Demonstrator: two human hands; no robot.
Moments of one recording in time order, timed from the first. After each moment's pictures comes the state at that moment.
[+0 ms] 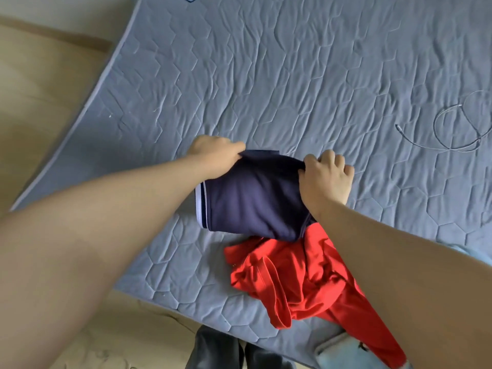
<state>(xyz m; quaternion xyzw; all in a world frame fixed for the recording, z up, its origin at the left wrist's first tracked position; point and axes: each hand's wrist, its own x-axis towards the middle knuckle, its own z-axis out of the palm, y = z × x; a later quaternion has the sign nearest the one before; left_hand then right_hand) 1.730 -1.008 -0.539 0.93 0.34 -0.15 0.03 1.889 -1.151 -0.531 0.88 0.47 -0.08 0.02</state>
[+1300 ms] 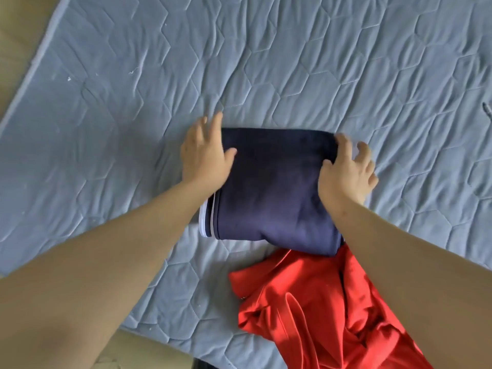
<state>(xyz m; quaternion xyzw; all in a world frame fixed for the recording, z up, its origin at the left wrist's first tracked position) 1.715 -0.983 -0.675 0.77 0.60 0.03 0.22 1.894 -1.086 -0.666 0.92 0.29 -0.20 -0.14</state>
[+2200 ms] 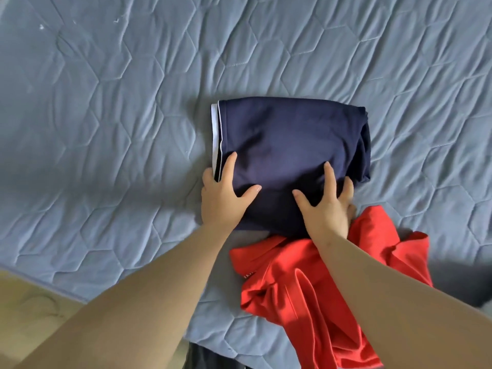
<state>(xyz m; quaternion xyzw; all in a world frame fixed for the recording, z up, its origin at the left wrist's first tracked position) 1.689 -1.094 -0.754 0.65 0.67 0.04 0.36 1.844 -1.175 -0.747 0.90 0.28 -0.29 -0.17</state>
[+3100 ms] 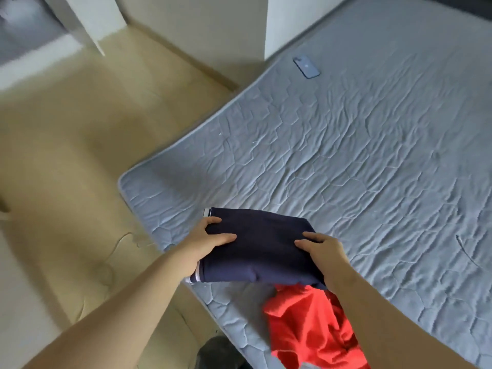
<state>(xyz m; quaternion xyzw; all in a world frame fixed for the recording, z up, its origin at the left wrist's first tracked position) 1.528 -1.151 -0.483 0.33 0.72 0.20 0.58 1.770 -1.166 -0.486 0.77 0.26 -0.53 -0.25</state>
